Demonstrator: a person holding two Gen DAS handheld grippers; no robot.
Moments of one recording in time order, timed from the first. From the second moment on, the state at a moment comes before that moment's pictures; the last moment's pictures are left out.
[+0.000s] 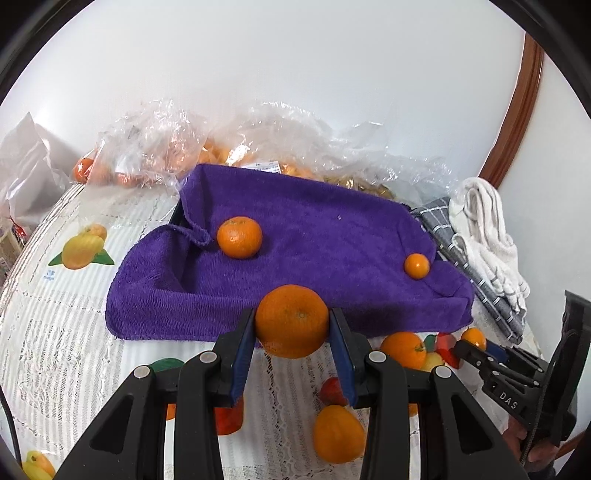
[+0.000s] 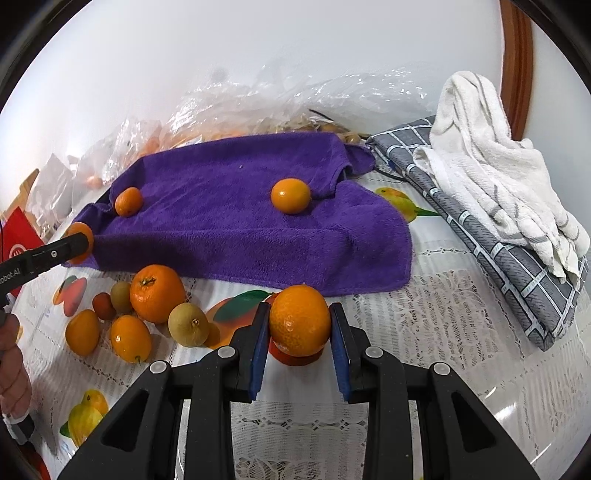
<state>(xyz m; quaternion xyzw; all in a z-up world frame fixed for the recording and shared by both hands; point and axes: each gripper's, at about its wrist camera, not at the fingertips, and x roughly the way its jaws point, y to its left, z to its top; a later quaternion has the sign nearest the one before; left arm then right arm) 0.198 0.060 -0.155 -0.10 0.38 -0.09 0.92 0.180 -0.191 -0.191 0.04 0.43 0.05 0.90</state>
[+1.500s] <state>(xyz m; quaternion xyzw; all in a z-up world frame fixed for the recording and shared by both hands) 0.201 0.119 -0.138 -0.17 0.35 -0.05 0.92 0.204 -0.210 -0.129 0.07 0.39 0.06 0.92</state>
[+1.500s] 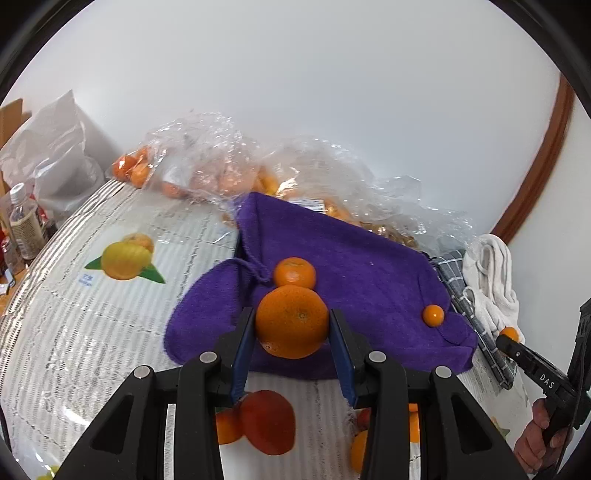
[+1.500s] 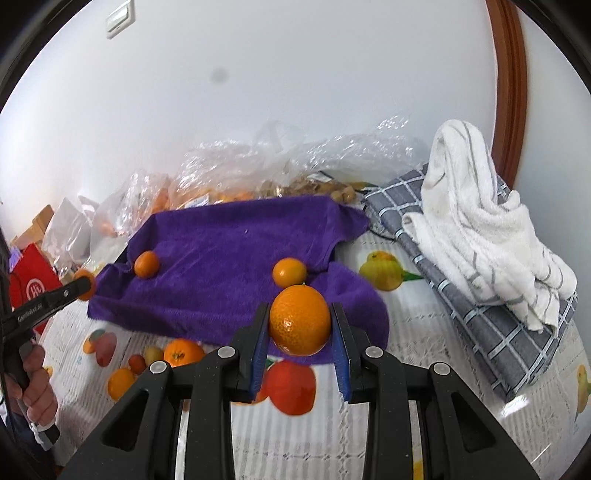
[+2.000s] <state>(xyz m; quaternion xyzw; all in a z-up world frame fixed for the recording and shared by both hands) 0.254 0.099 -0.143 -0.13 0.39 -0.03 0.91 0.267 -0.185 -0.153 0.05 0.41 0.08 0.91</state>
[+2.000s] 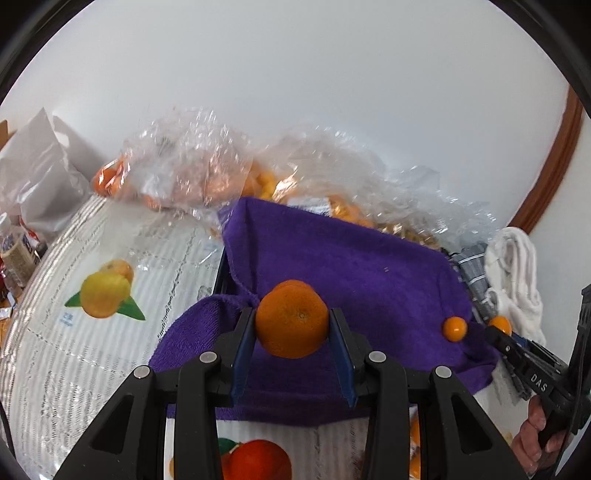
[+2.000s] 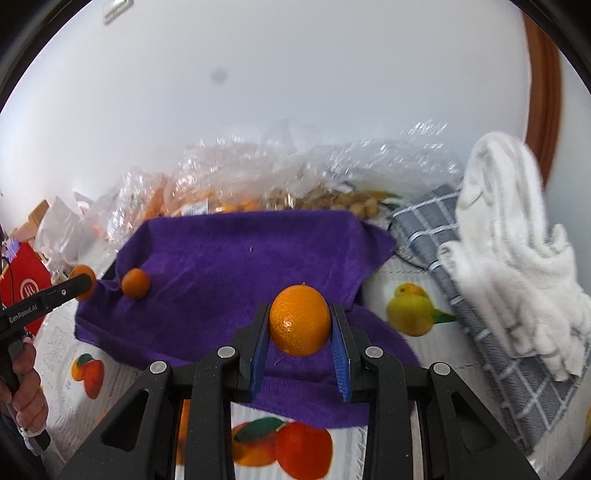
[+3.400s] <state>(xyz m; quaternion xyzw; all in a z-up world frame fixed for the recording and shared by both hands) 0.257 0.086 -0.174 -0.09 0.40 -0.01 0.91 0.266 -0.166 -0.185 0.04 0.42 0.09 0.90</state>
